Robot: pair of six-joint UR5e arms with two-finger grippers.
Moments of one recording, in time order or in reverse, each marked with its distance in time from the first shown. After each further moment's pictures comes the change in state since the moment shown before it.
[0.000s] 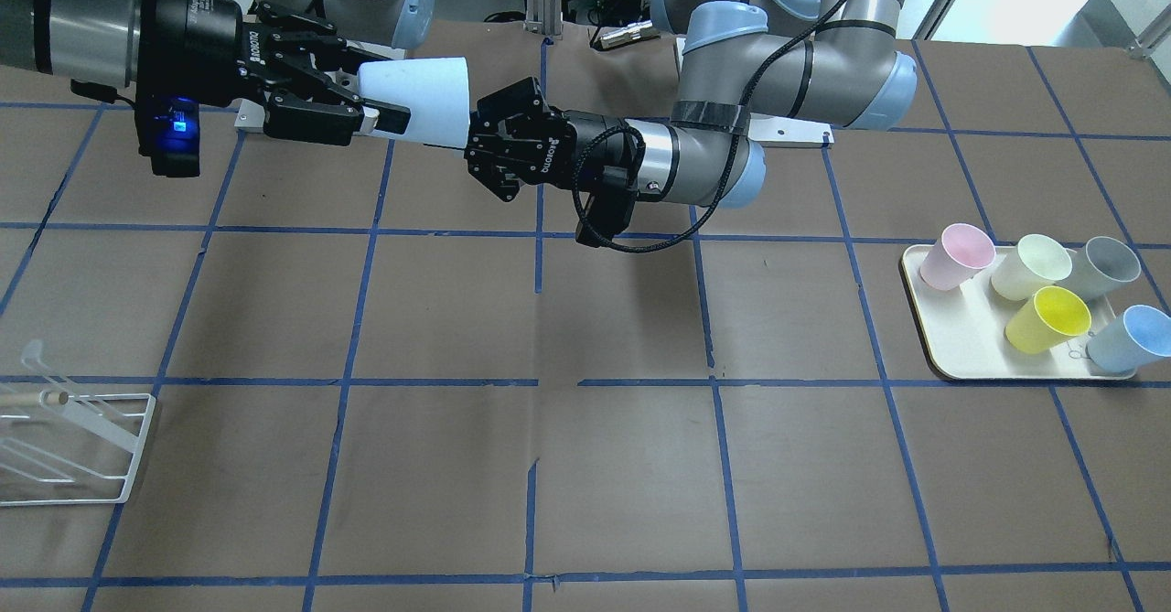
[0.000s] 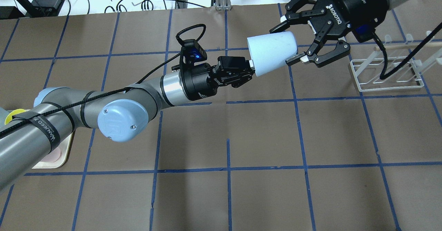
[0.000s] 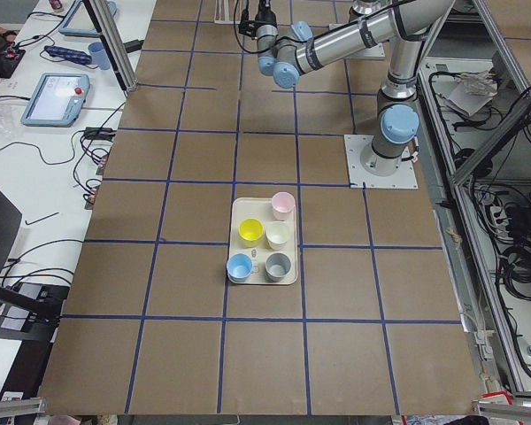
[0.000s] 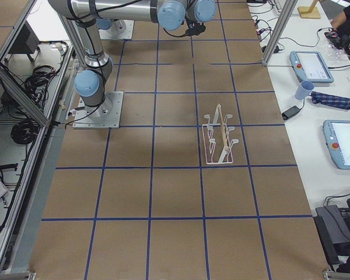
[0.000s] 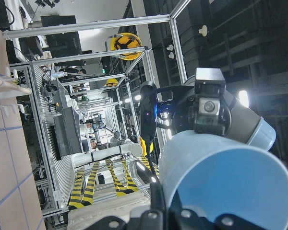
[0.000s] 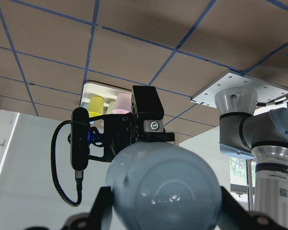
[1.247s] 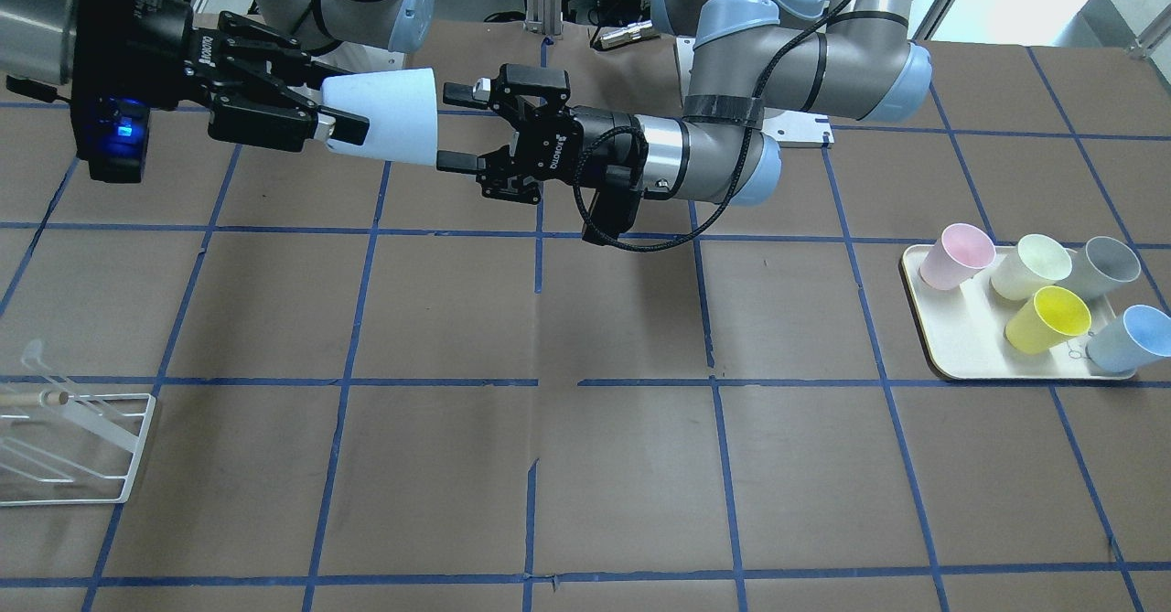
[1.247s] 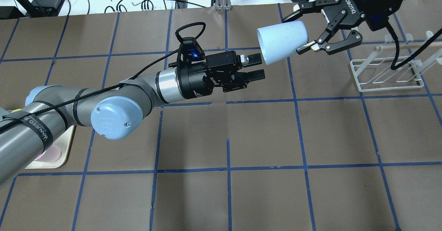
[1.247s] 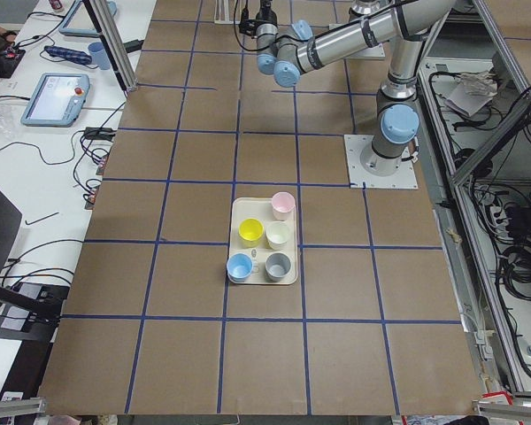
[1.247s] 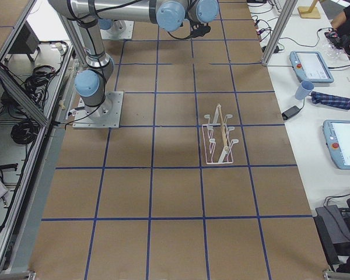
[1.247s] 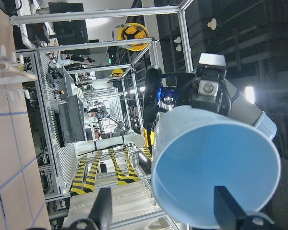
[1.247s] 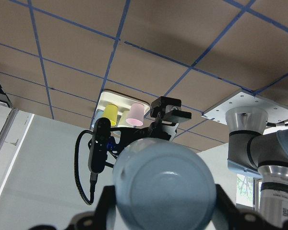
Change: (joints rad) left arm 0.036 0.019 0.012 0.011 0.091 -0.093; right arm -0.057 0.005 -0.044 -0.038 -0.032 -0.060
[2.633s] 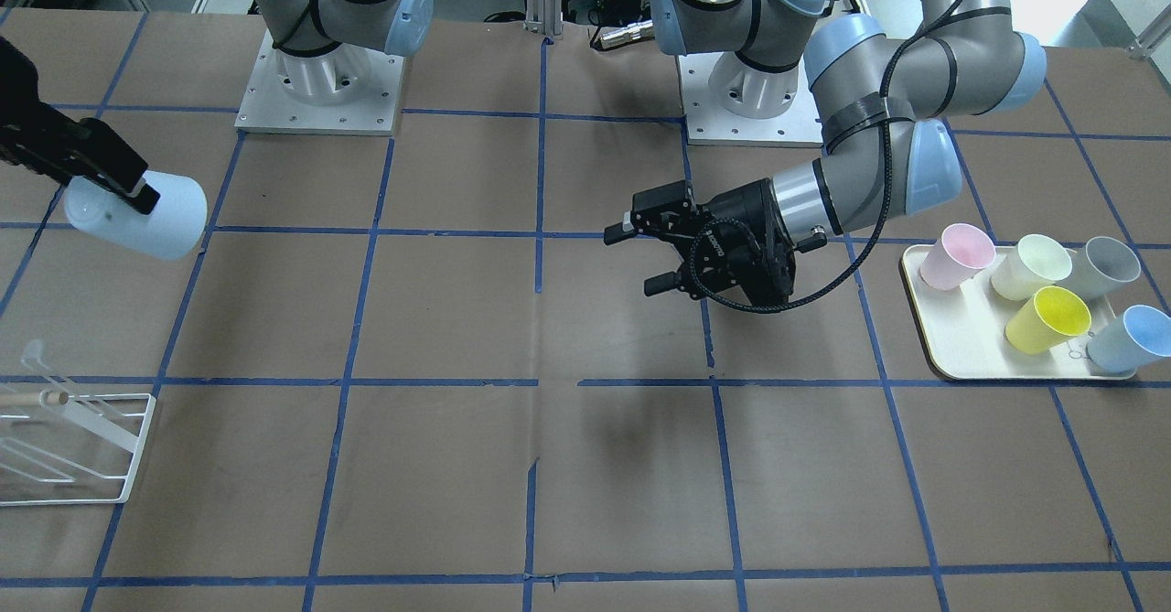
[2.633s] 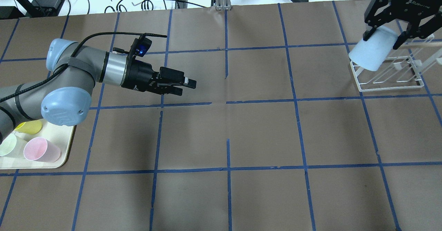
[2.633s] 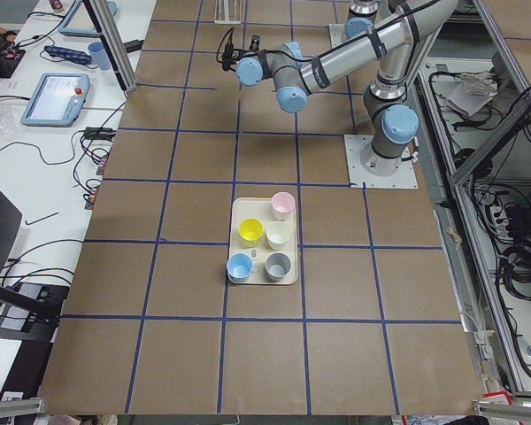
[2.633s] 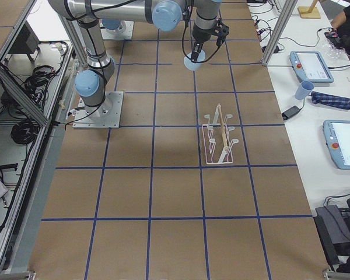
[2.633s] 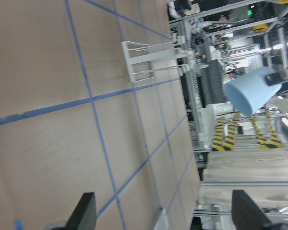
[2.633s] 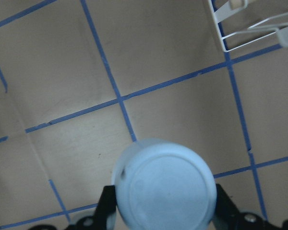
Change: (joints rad) left arm 0.280 0.013 0.006 0.537 1.023 -0.416; right arm -0.043 -0.006 0.003 -0.499 -0.787 -0.601
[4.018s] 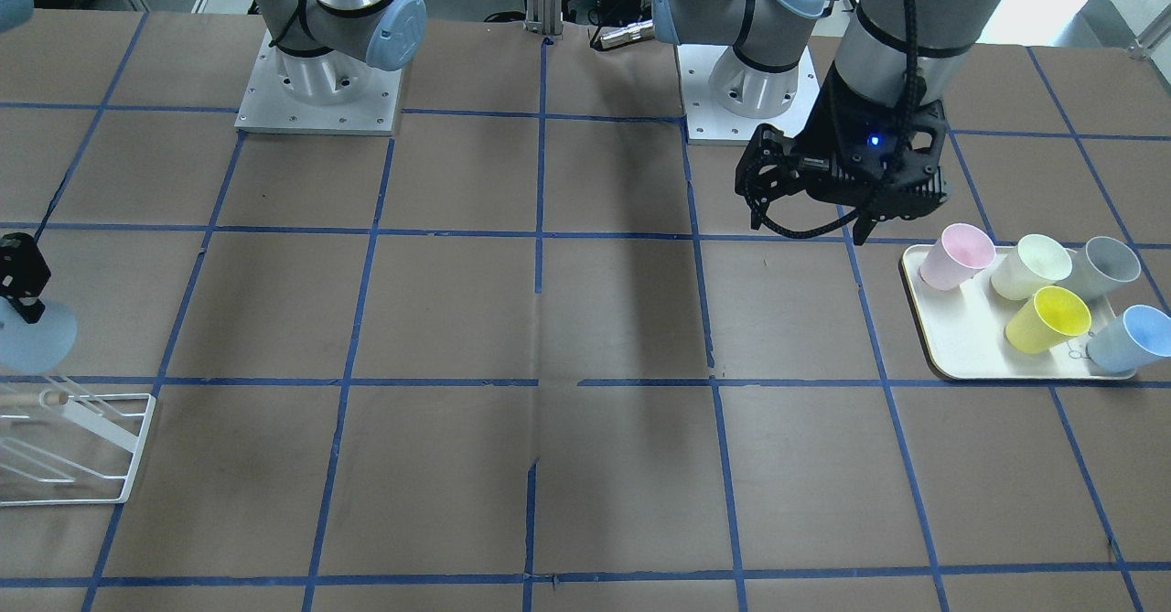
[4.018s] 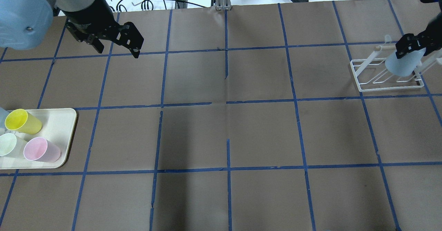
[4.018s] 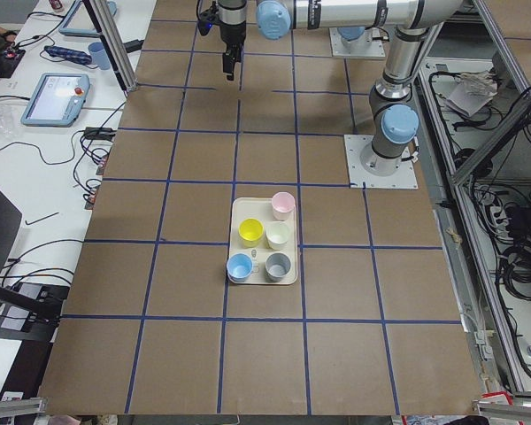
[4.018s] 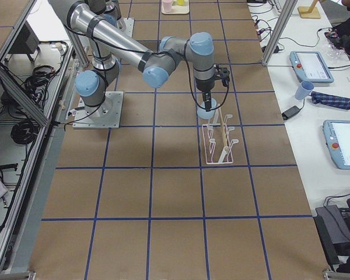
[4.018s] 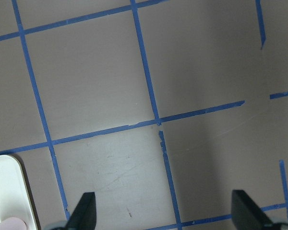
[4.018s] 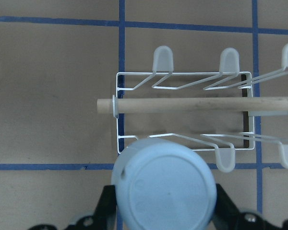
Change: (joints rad) left arm -0.172 0.068 0.514 -0.370 0.843 -0.250; right arm -0.189 0.038 0.373 -0.716 -0.056 -0.496
